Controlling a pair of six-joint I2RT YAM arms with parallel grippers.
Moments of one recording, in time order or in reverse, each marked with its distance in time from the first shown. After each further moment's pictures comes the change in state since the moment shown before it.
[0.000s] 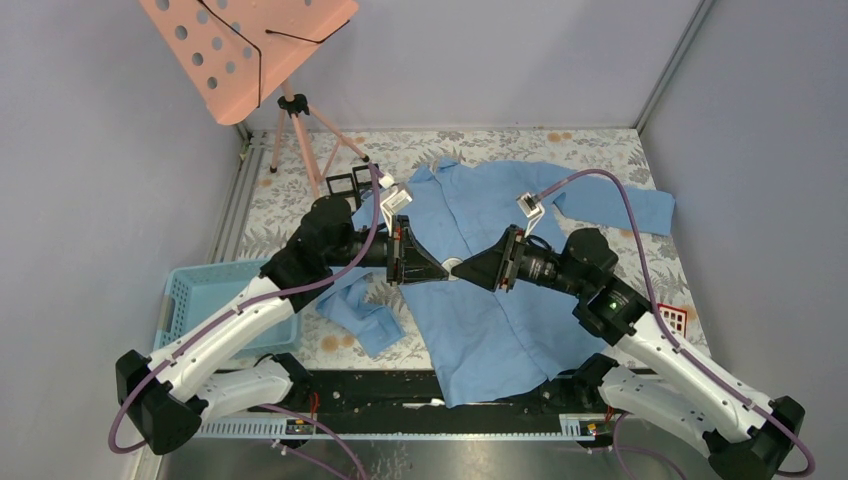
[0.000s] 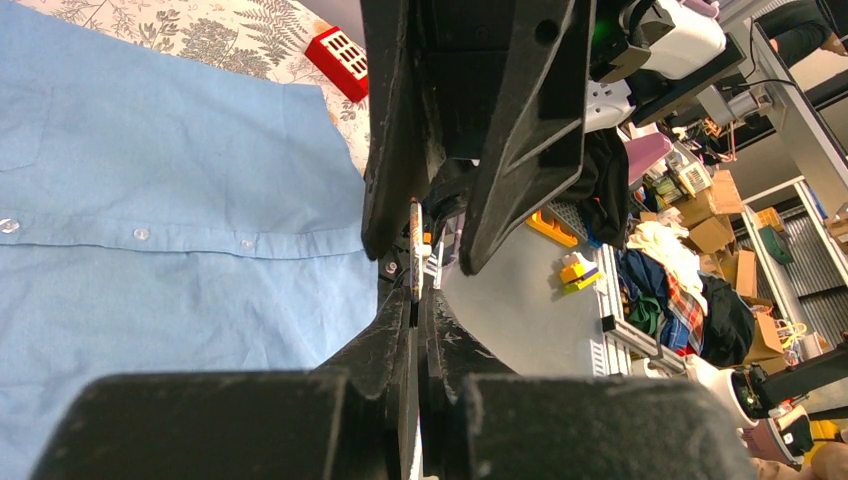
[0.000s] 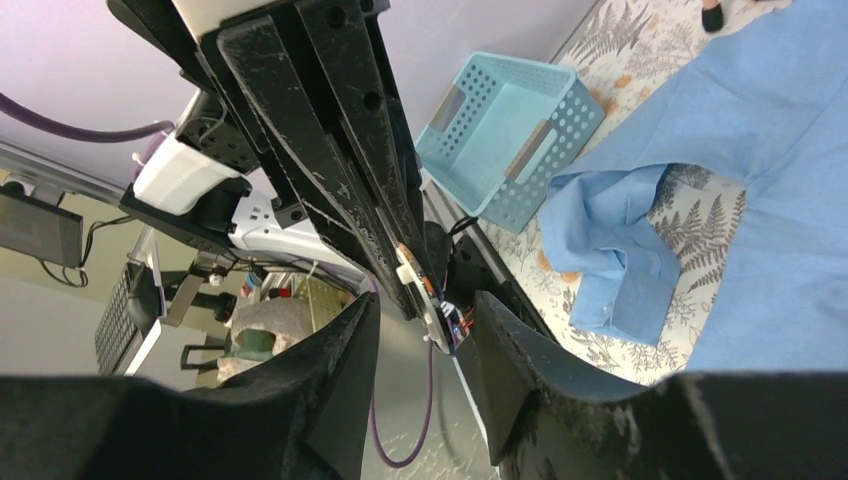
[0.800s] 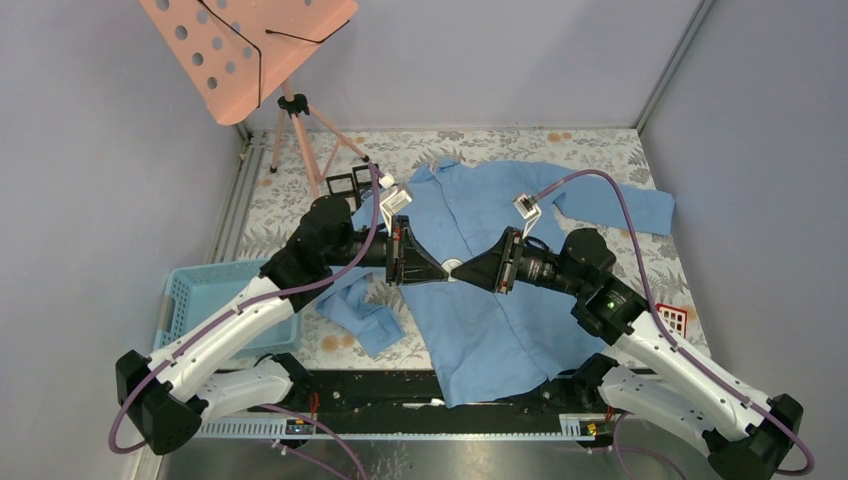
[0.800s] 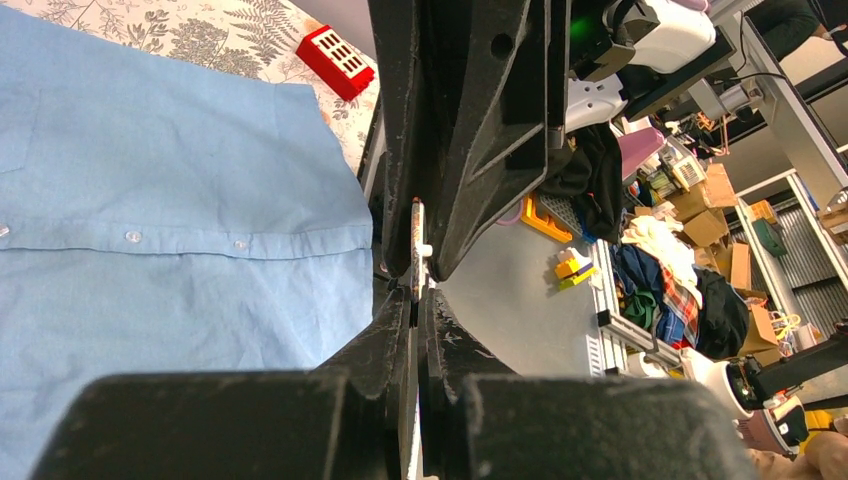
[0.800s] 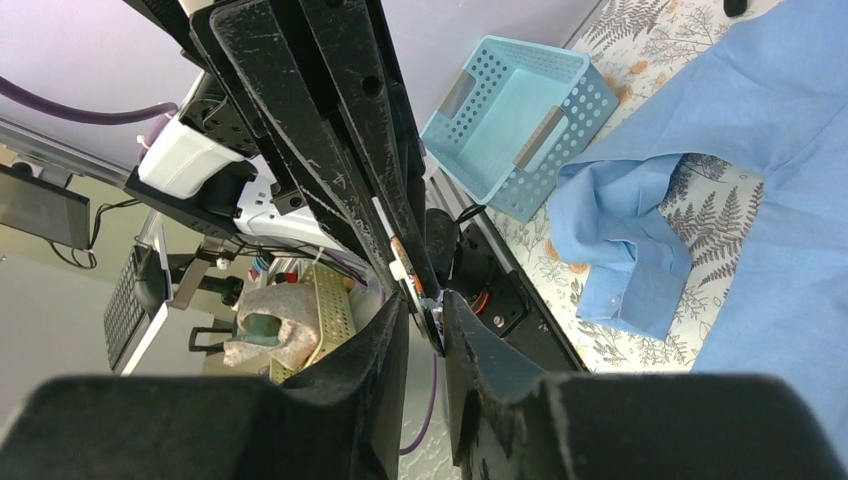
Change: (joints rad) left arm 0.000 0.000 0.000 0.008 0.018 -0.002; right arm 0.001 0.019 -0.010 0.019 -0.048 0.002
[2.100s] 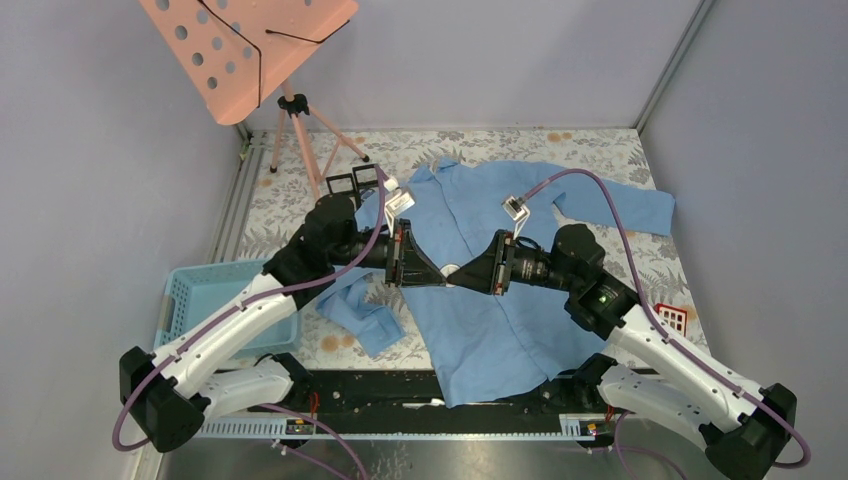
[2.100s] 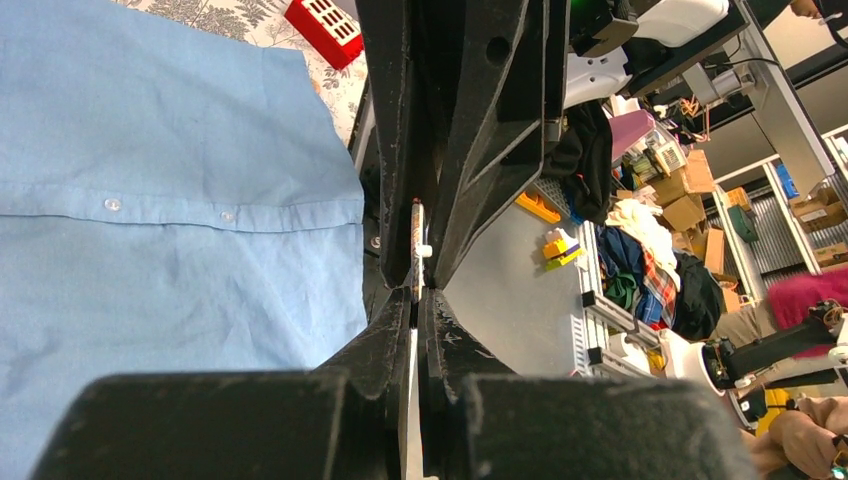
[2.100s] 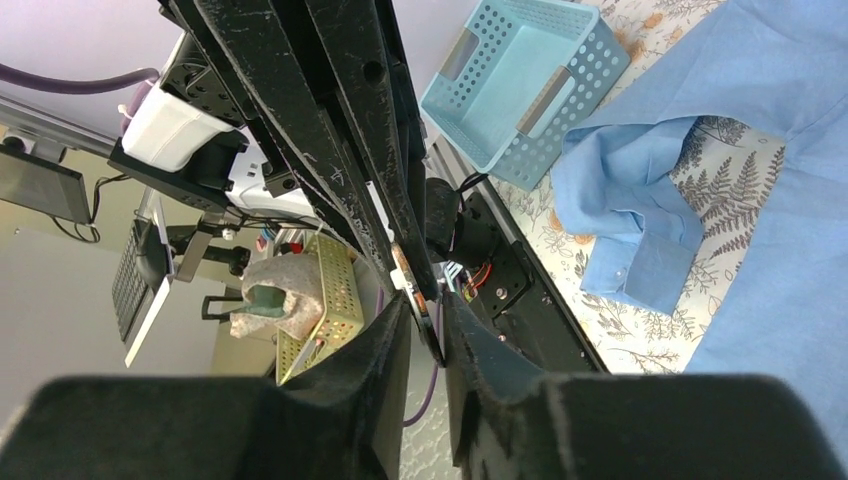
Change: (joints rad) left arm 0.011 0.022 -0.007 -0.030 0.052 -0.006; right arm 0.001 0.055 0.000 0.000 -0.071 -0.002
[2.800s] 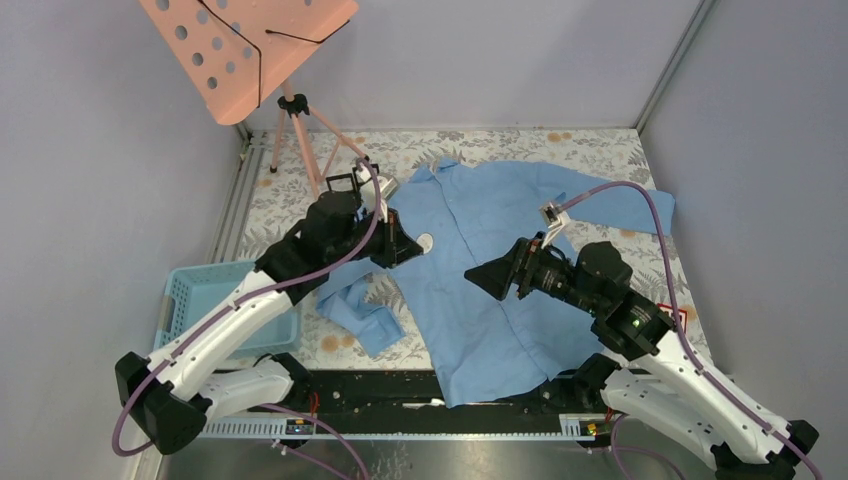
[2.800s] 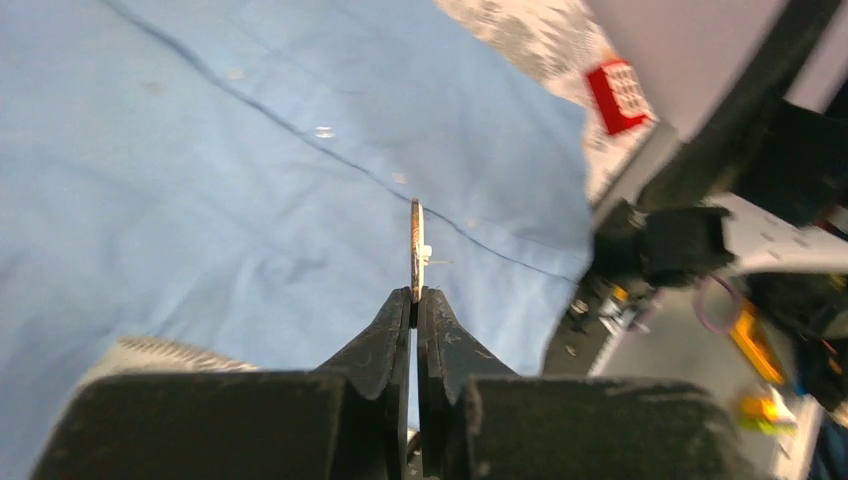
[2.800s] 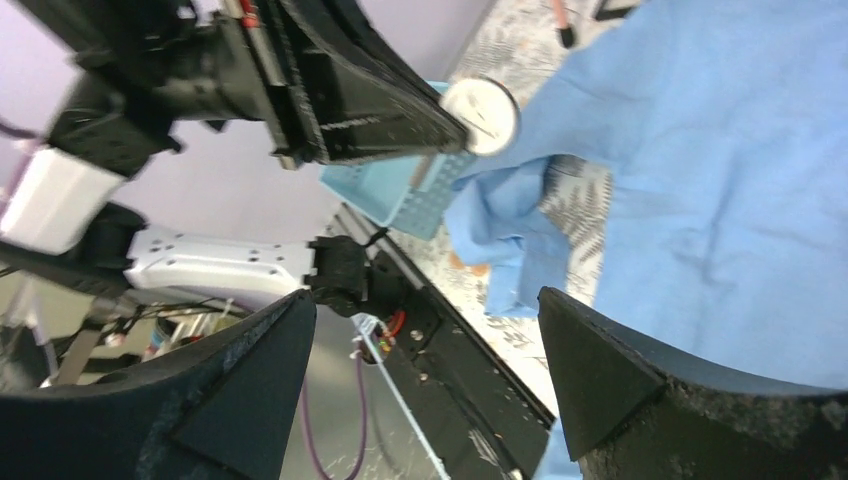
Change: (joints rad) left arm 0.039 -0.003 0.058 -0.260 -0.465 0.115; right arm 0.018 -0.195 0.004 -0.224 0.307 -0.090
